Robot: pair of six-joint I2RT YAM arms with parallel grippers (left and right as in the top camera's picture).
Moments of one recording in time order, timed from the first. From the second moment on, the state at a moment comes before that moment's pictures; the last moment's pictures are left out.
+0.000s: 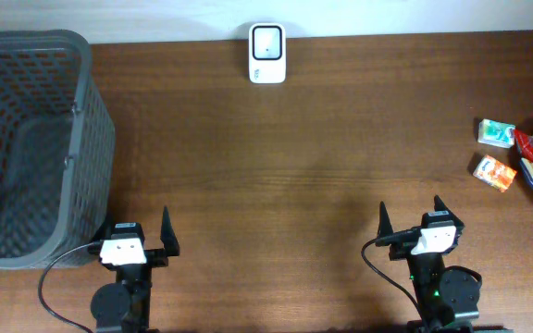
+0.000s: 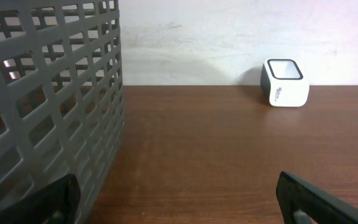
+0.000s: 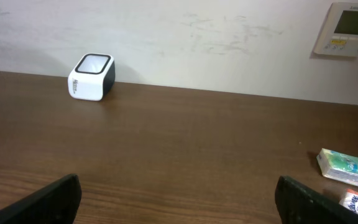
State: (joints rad) left arm 0.04 0.01 0.01 -0.08 -0.02 0.01; right arm 0.05 0.01 0.01 -0.08 0.00 -0.06
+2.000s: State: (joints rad) left arm 0.04 0.01 0.01 -0.08 -0.02 0.01; right arm 0.05 0.01 0.01 -0.08 0.00 0.00
